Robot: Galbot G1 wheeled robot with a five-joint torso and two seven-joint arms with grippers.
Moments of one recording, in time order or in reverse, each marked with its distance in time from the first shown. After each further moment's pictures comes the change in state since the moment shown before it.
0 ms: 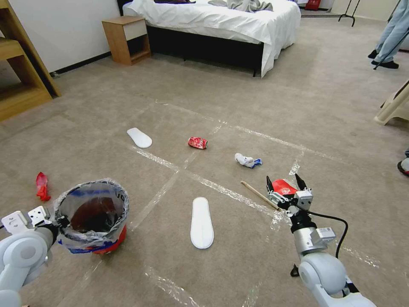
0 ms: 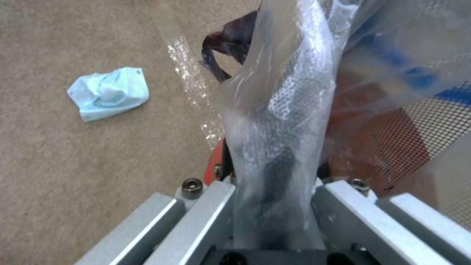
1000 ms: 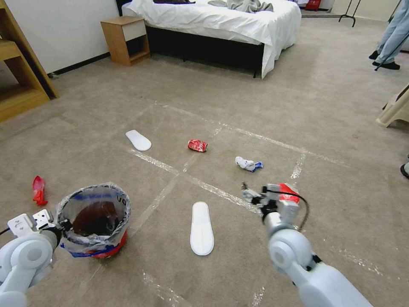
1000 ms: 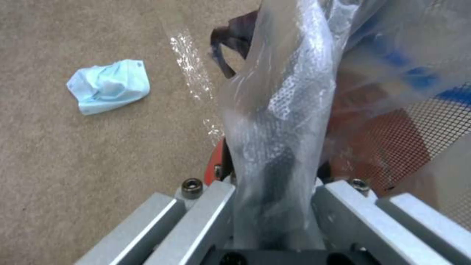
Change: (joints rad) left arm 0.006 -0.021 0.020 0.010 0.026 -0.002 -0.021; right arm 0.365 -0.055 -0.460 0.003 0.568 -0.550 0.517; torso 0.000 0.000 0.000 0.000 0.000
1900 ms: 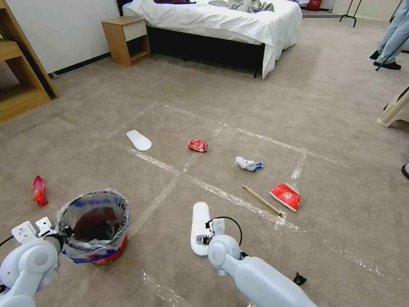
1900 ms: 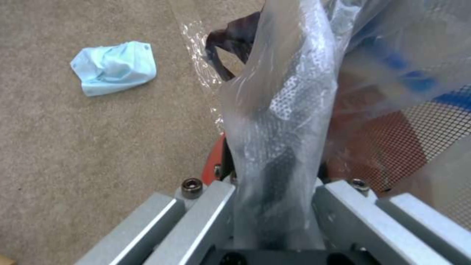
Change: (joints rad) left arm 0.001 -0.064 0.006 0.019 0.046 -0.013 0.005; right arm 0.218 0.239 -0.358 -0.457 0.176 -0.185 0.181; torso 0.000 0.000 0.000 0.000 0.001
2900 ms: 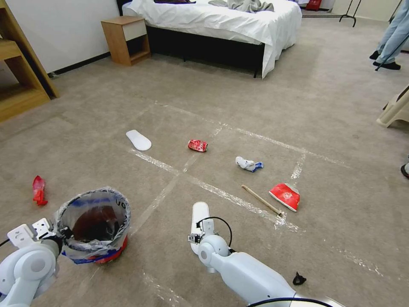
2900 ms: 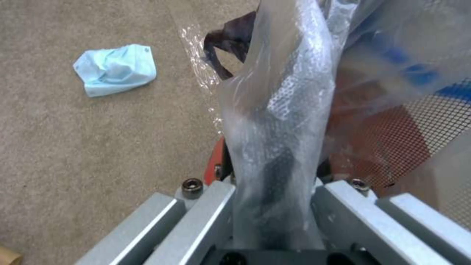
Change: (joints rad) left arm 0.042 -0.013 -0.031 -0.059 0.002 -0.006 -0.001; right arm 0.070 0.081 -0.060 -0.210 -0.067 0.088 -0.117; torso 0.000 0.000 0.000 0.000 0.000
